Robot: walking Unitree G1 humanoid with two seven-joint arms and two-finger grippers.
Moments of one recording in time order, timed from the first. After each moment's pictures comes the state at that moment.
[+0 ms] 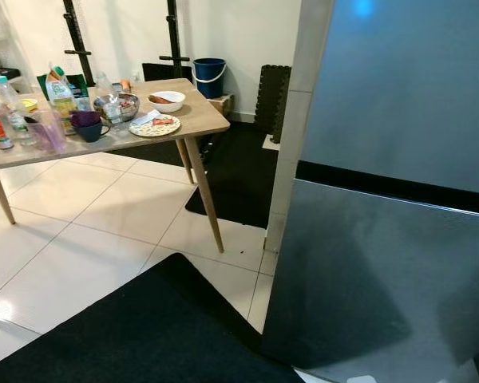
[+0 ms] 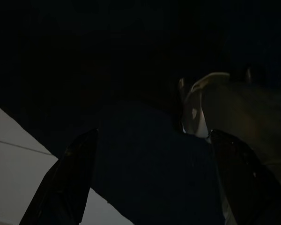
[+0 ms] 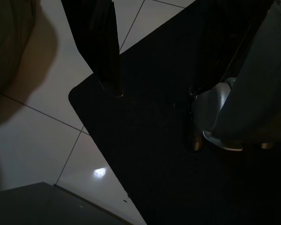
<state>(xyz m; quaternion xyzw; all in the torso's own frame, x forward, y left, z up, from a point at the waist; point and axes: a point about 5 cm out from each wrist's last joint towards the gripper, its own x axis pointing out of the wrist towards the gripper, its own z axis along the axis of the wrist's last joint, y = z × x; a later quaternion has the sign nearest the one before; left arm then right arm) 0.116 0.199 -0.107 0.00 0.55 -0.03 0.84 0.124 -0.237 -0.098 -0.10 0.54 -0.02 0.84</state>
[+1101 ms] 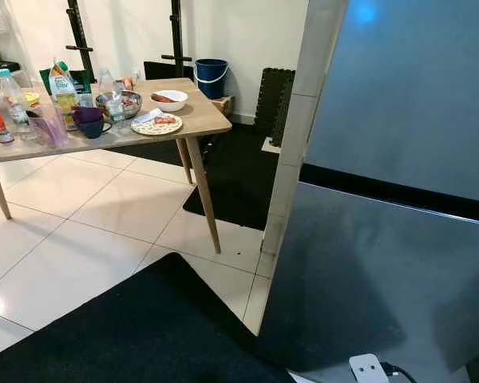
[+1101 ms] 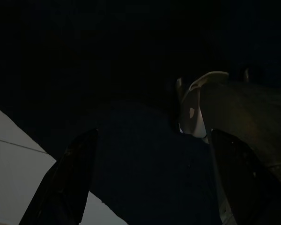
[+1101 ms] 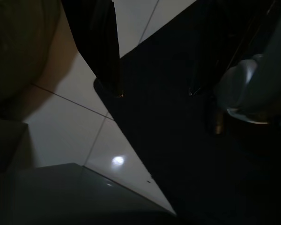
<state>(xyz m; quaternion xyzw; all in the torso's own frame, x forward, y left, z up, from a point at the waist) 0.111 0.194 -0.110 0.01 0.55 -0.02 0.83 0.155 -0.255 -0.083 -0.12 0.51 -0.04 0.85</state>
